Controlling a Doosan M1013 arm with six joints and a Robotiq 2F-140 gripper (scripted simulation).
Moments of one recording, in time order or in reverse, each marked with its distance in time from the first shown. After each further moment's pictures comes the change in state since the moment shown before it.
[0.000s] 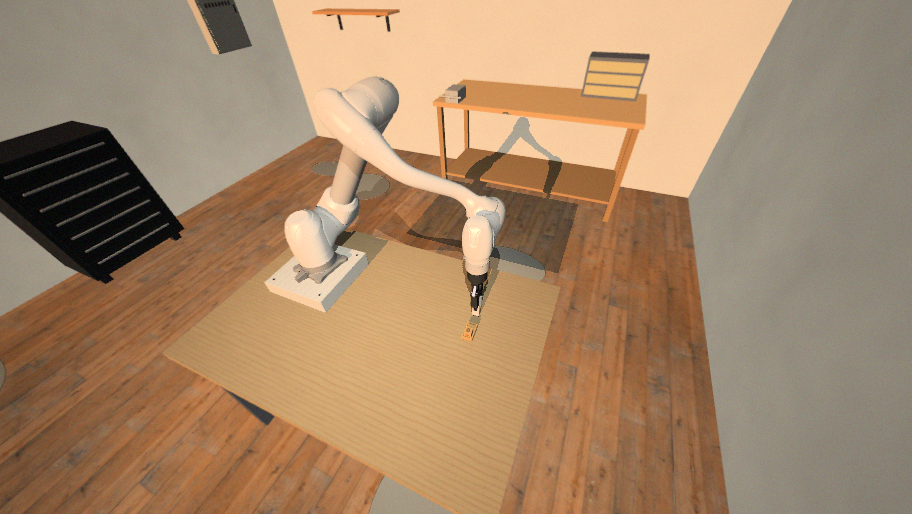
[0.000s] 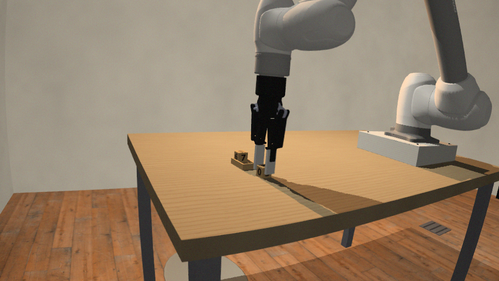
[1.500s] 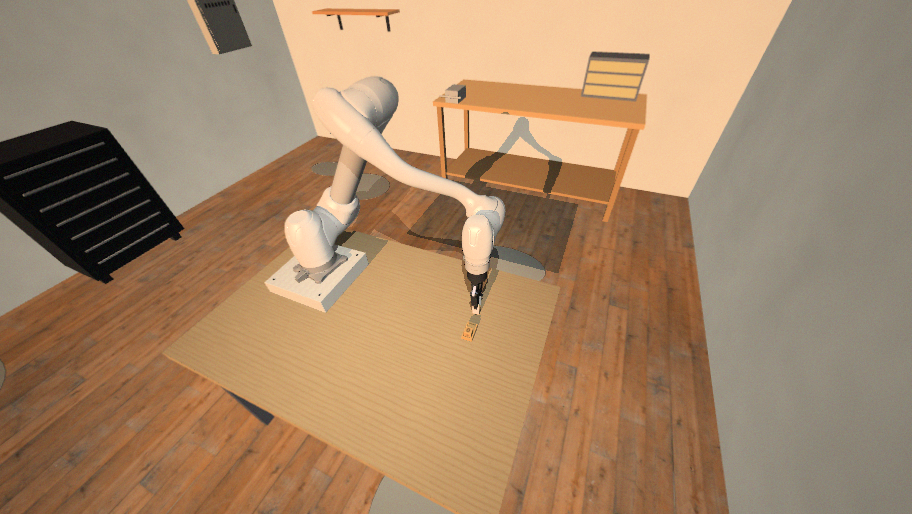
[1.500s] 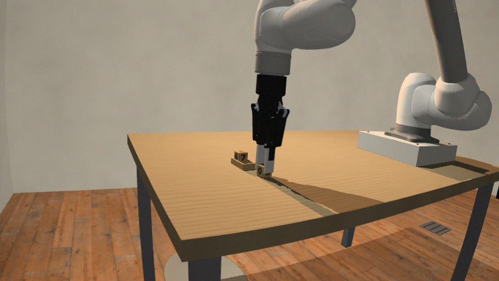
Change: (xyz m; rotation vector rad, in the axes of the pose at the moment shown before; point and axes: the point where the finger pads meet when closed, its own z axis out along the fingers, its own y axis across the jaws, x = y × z) arm -0.001 0.000 -0.003 0.000 -0.001 0.000
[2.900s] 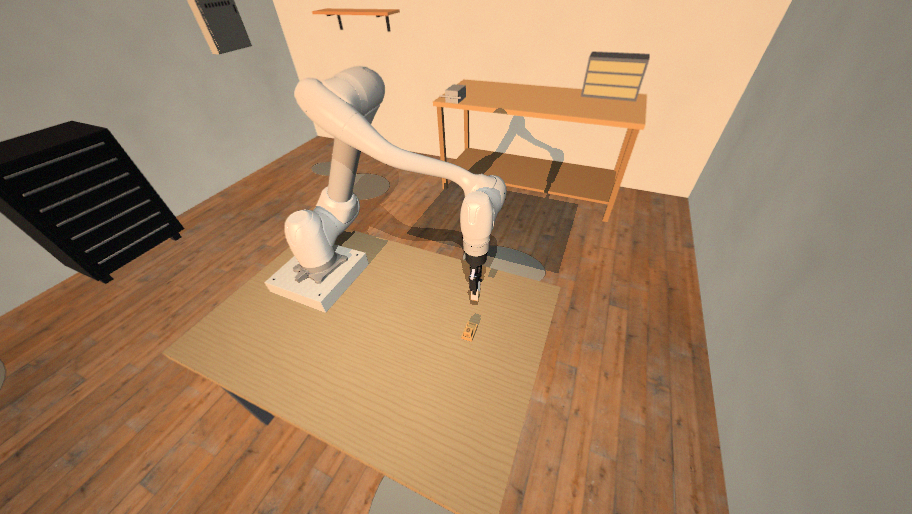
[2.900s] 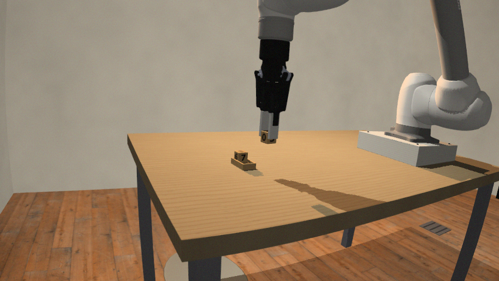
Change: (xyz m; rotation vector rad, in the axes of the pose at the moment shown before) arm -0.005 0.001 -0.088 -0.001 -0.008 0.001
